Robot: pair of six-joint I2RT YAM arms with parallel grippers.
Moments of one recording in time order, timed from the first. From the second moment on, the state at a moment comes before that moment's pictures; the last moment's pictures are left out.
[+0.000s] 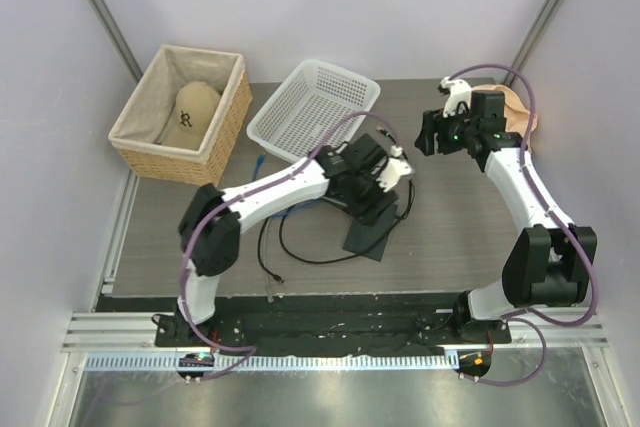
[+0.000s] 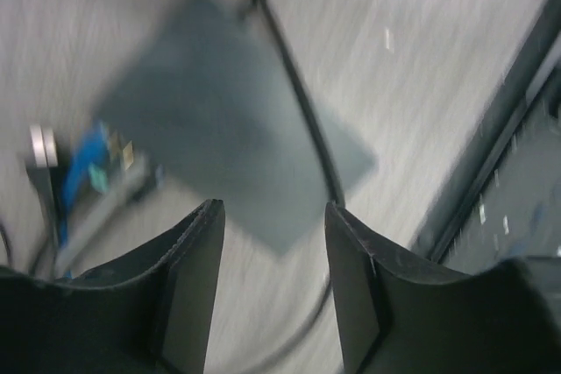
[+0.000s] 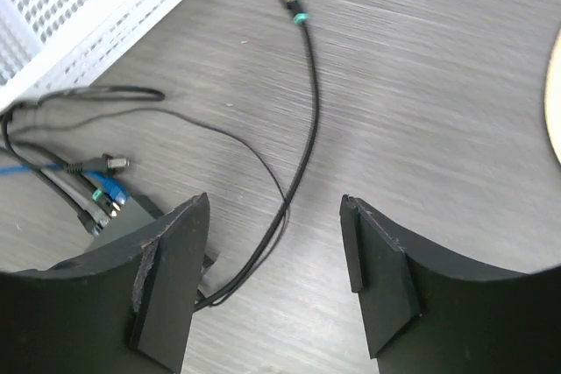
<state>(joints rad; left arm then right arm) -0.92 1.94 1.67 -0.77 0.27 0.12 0.02 1.47 1.20 -0.40 -0.38 -0.16</state>
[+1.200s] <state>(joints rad) -1.05 2.04 1.66 -0.83 0.20 0.19 -0.07 1.35 1.06 -0.41 -0.34 0.05</state>
